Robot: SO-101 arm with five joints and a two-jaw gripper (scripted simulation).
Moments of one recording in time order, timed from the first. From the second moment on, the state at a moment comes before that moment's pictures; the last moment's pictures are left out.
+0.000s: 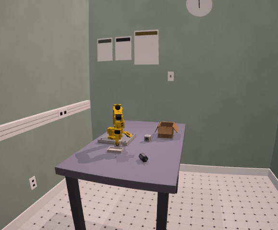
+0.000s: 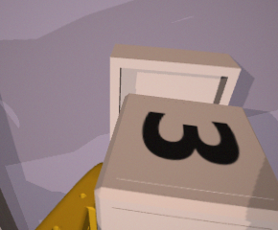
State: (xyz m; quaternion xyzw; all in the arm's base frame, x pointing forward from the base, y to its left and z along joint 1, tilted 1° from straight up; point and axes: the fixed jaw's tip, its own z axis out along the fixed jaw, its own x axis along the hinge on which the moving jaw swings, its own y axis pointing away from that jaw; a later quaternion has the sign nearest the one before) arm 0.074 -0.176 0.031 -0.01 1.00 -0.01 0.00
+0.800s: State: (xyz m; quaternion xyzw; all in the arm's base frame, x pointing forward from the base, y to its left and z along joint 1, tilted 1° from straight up) arm 0.074 -0.177 0.024 -0.01 1.00 -0.01 0.00
